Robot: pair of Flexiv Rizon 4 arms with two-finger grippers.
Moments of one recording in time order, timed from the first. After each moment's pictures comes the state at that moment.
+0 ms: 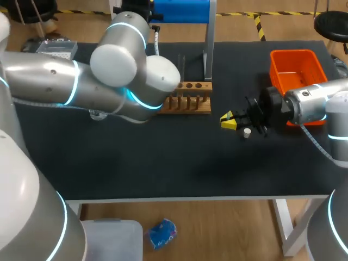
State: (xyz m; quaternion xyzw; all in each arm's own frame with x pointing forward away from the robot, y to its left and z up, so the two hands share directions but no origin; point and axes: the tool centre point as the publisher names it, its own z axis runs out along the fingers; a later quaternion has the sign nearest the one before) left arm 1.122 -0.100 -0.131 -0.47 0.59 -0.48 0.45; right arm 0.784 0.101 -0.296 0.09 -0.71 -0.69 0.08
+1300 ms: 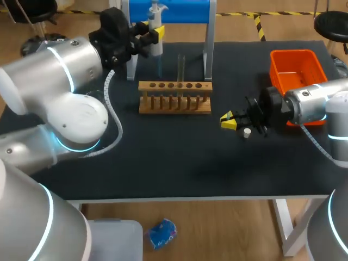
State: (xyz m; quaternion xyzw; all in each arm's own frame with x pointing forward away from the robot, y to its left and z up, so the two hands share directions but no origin) left arm 0.920 -0.151 -0.096 -0.25 0.69 -0.64 0.23; right arm 0.784 0.101 -0.296 0.09 -0.71 -0.69 0.08
